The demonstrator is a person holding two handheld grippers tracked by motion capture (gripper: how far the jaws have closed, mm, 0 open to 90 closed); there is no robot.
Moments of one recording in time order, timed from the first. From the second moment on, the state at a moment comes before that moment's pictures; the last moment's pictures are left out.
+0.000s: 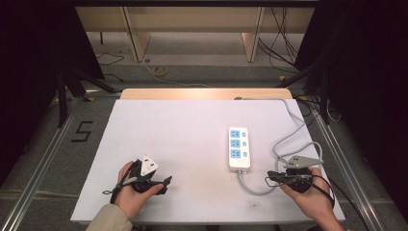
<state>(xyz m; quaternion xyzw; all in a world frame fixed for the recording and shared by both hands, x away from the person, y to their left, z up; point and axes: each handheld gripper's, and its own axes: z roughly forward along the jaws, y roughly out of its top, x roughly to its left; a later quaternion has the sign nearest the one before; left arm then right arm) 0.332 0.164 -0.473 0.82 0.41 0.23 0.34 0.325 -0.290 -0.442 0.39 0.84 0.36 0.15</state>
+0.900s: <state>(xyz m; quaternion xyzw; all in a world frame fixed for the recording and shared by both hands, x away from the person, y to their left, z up) 0.332 0.165 -0.473 0.81 0.41 0.23 0.34 0.338 -0.281 -0.438 0.40 0.84 0.33 0.14</state>
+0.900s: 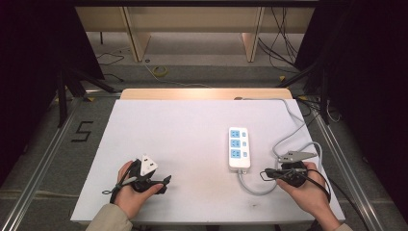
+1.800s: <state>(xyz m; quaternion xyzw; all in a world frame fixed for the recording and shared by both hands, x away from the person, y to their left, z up) 0.332 0.165 -0.473 0.81 0.41 0.24 0.35 0.350 -0.271 -0.430 0.40 0.85 0.32 0.13</state>
